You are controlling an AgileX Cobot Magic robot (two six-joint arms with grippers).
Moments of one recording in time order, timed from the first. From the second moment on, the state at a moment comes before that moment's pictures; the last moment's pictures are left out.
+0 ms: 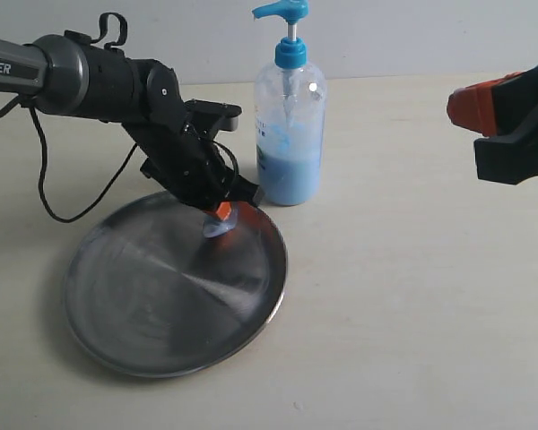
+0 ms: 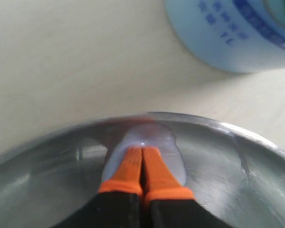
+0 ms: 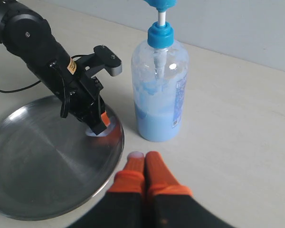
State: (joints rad) left arm -0.53 2.20 -1.46 -0.26 0.64 0.16; right arm 0.42 0.88 -0.66 0.43 0.43 -0.45
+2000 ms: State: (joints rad) left arm -0.55 2.19 -1.47 -0.01 0.78 -0.03; right arm 0.42 0.88 -0.66 0.44 0.43 -0.45
